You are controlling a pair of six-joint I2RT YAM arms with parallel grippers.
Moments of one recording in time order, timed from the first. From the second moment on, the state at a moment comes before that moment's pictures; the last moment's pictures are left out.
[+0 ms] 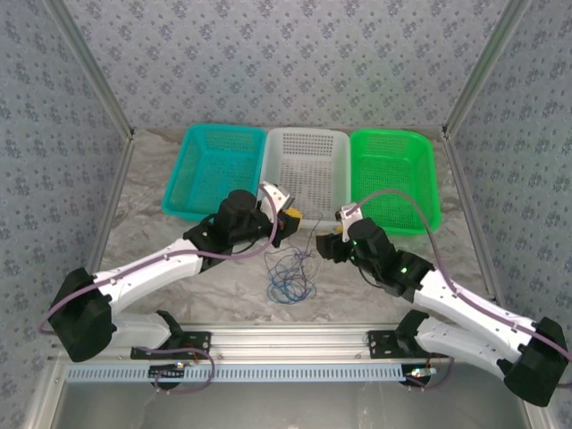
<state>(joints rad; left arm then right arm) -0.84 1.27 0.85 0.08 0.23 -0.18 0.83 0.89 0.62 -0.28 0.20 0.39</state>
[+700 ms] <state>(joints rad) -0.85 1.14 0.72 0.04 0.13 -0.27 0.84 1.07 0.58 -0.27 0.35 0.50</state>
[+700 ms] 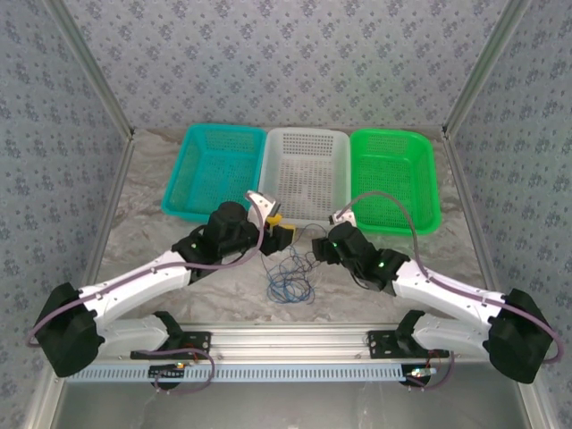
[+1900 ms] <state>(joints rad) -0.85 1.06 0.66 0.03 0.06 -0.27 0.97 1.20 0.71 -0.17 0.50 0.50</state>
